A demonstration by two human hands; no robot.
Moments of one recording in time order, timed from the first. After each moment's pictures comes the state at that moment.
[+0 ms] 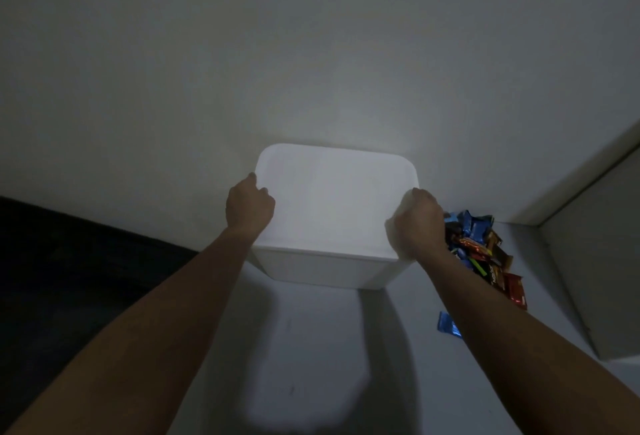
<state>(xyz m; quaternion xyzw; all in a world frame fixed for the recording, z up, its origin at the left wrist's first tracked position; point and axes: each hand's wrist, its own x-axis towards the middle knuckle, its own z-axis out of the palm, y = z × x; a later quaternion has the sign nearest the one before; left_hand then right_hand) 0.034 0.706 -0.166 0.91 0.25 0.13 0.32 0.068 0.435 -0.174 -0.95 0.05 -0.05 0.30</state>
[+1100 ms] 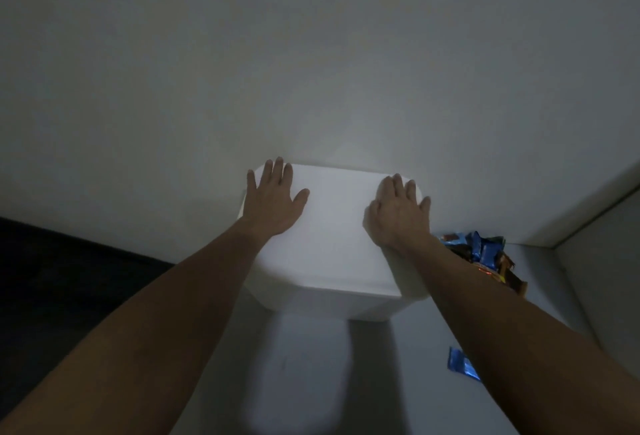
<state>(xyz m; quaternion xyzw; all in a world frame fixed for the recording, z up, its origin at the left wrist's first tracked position) 0.112 0.699 -0.181 1.00 0.05 0.04 0.03 0.126 0.471 -0.170 -0.99 -0.07 0.01 0.10</state>
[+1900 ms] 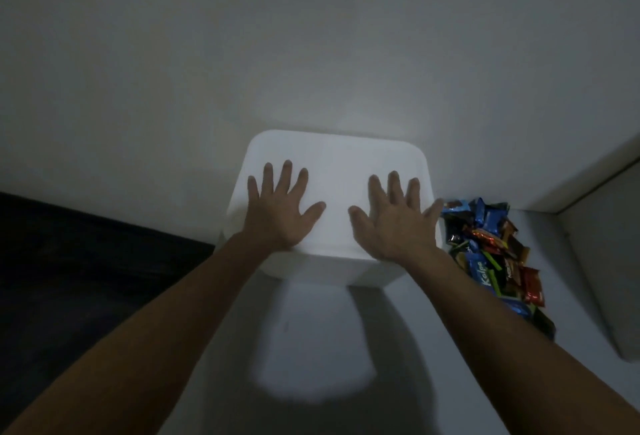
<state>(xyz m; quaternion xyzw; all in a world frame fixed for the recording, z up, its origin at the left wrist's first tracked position) 0.039 0.673 -0.188 1.00 0.02 0.00 0.06 0.057 0.468 -0.178 -0.99 -0.09 0.05 0.07</state>
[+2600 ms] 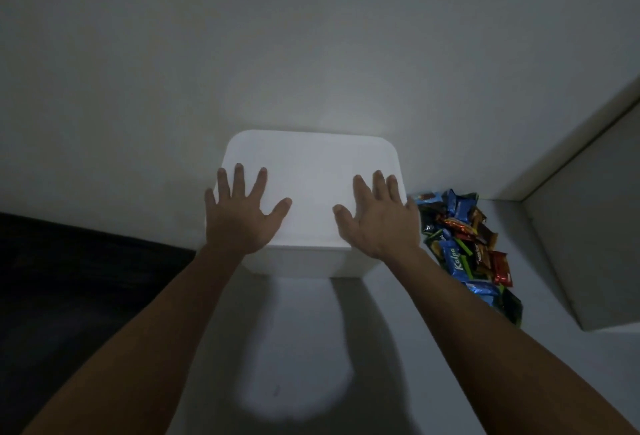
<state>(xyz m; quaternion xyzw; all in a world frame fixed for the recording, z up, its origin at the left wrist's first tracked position) 0.020 0.682 -0.205 0.99 0.08 0.15 0.04 0.043 0.451 -0.179 -0.99 -0.09 0.02 0.10</state>
